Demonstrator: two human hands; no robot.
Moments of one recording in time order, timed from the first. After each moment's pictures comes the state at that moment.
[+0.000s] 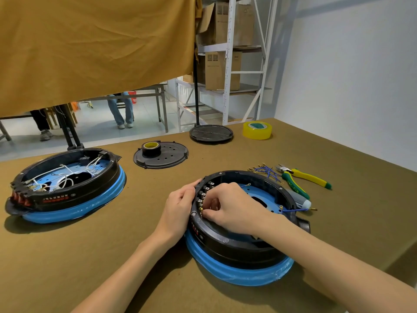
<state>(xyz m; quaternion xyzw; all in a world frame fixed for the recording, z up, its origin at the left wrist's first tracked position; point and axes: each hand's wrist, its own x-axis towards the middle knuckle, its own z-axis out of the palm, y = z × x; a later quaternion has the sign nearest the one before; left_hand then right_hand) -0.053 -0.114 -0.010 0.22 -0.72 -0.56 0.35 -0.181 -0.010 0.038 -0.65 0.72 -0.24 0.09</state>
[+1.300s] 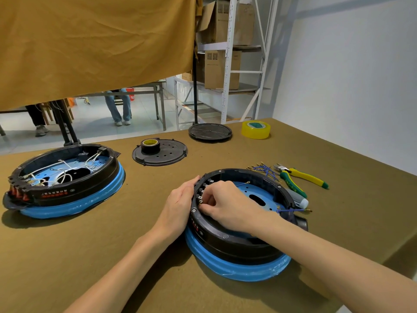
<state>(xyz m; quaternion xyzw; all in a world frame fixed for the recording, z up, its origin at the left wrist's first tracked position) -0.049 -0.115 -0.009 0.25 -0.75 -0.52 0.32 -0.171 -0.016 0.038 -0.63 0.73 -0.26 0.09</state>
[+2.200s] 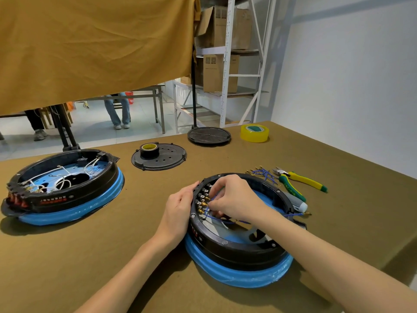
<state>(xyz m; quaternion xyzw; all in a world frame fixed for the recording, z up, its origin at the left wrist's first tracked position) -0.055 -0.114 -0.012 0.28 -0.72 -0.54 0.35 -0.189 -0.018 0.047 -0.50 0.78 -0.34 0.18</state>
